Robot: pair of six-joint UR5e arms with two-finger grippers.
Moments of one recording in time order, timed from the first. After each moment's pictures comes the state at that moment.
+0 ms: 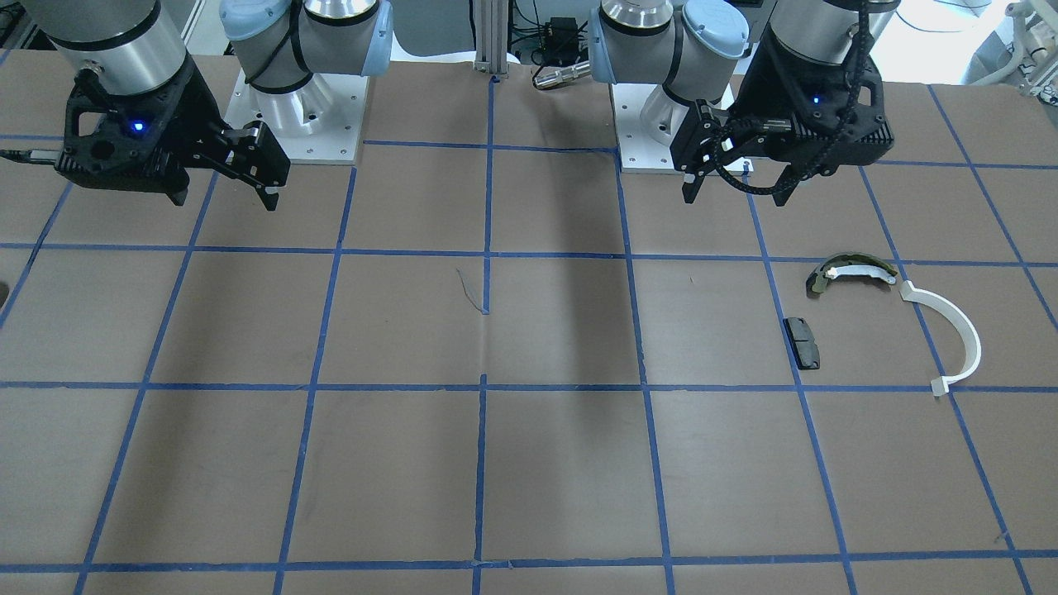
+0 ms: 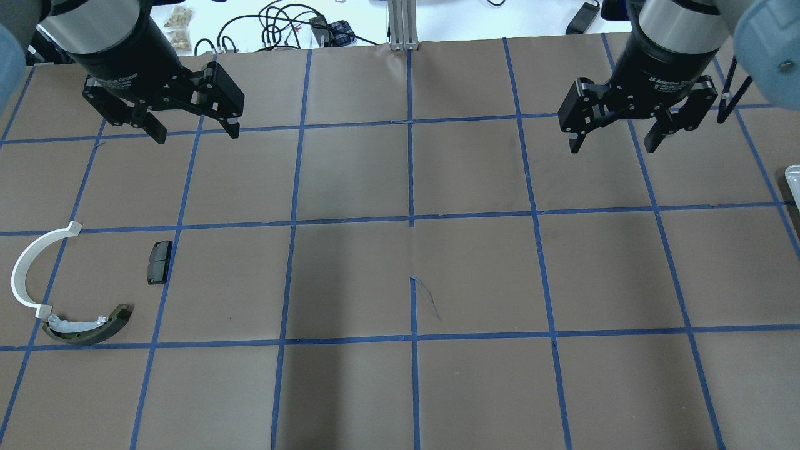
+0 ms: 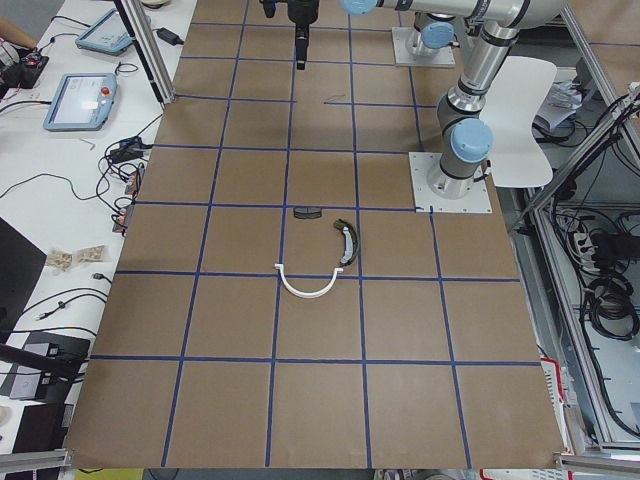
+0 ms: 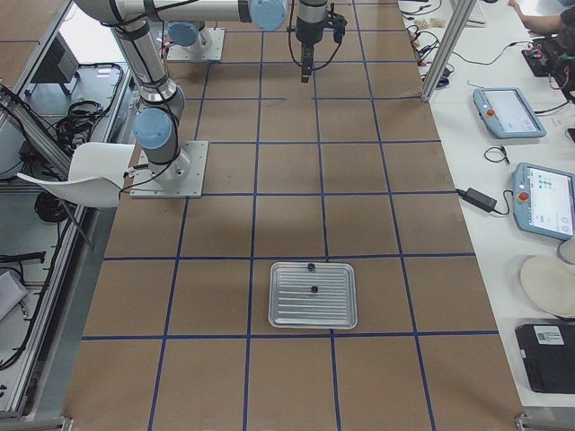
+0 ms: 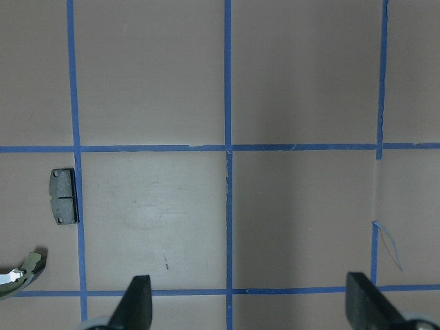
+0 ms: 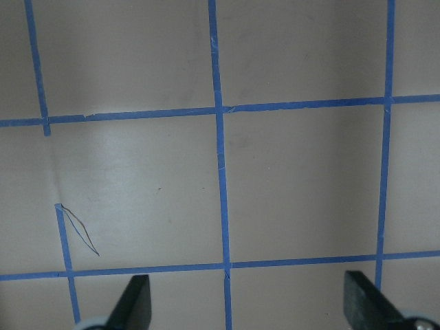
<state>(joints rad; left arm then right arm) -1.55 -1.55 -1.50 -1.60 1.55 0.01 1.53 -1.58 1.56 -1.51 -1.57 0.01</state>
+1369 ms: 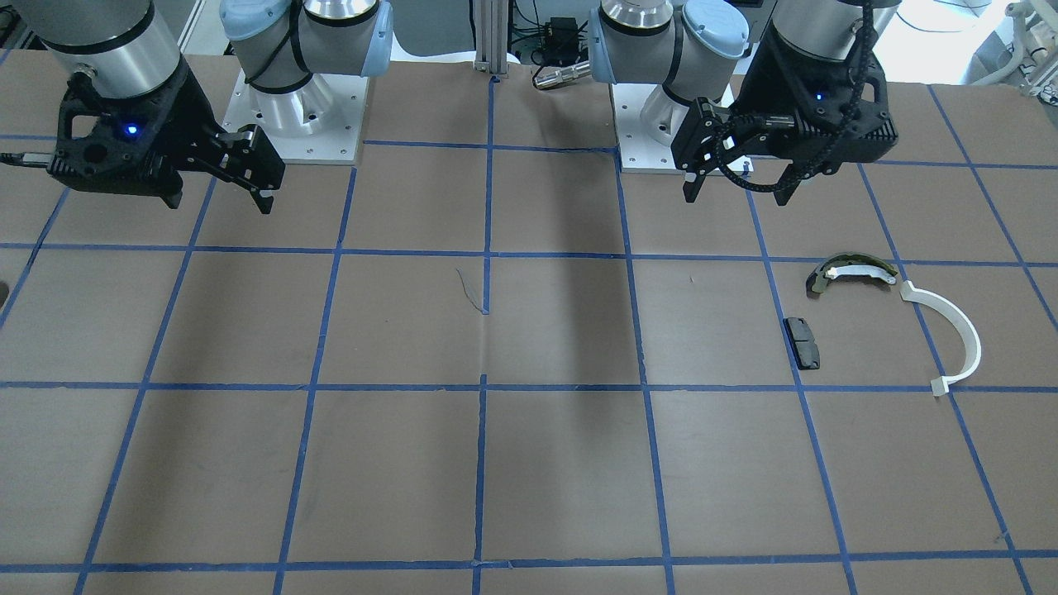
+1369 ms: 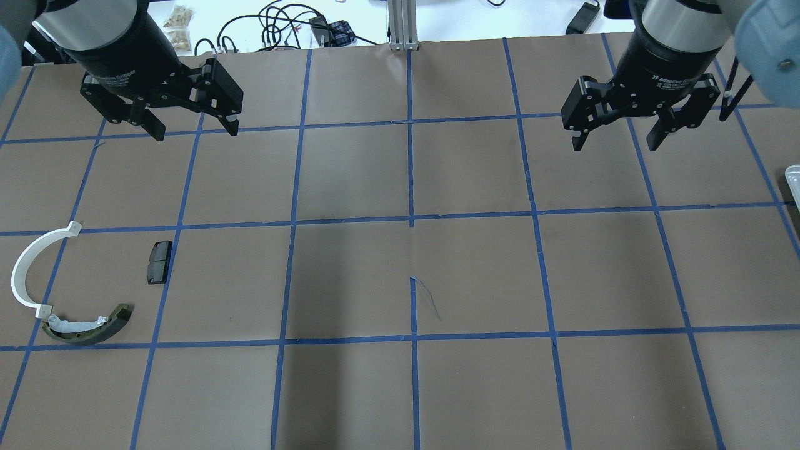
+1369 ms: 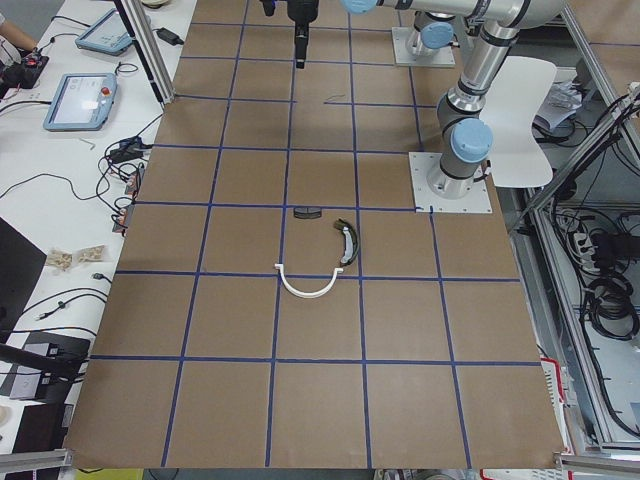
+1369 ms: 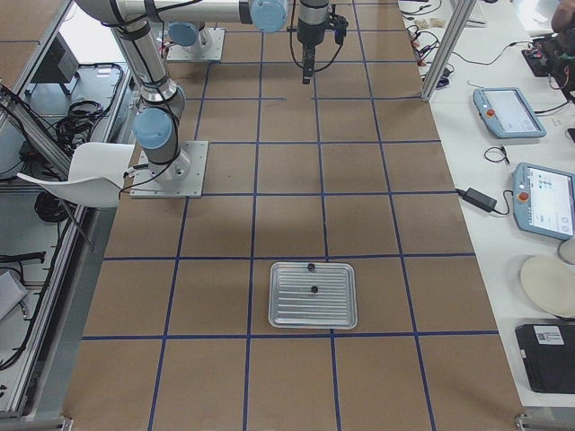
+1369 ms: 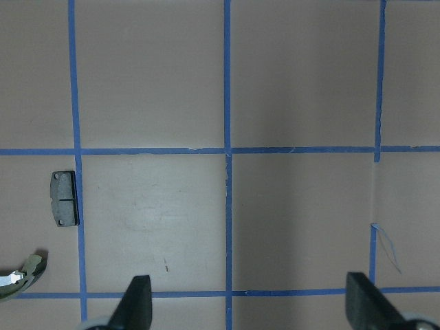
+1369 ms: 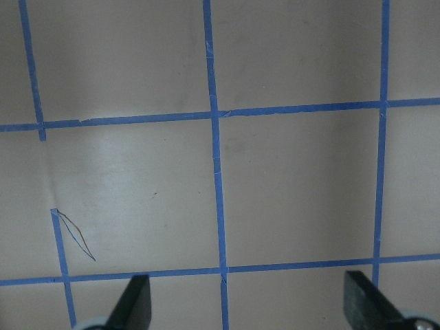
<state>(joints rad) -1.55 -1.55 -1.50 -1.60 1.55 0.01 1.52 -1.58 1.56 -1.52 -1.58 0.01</state>
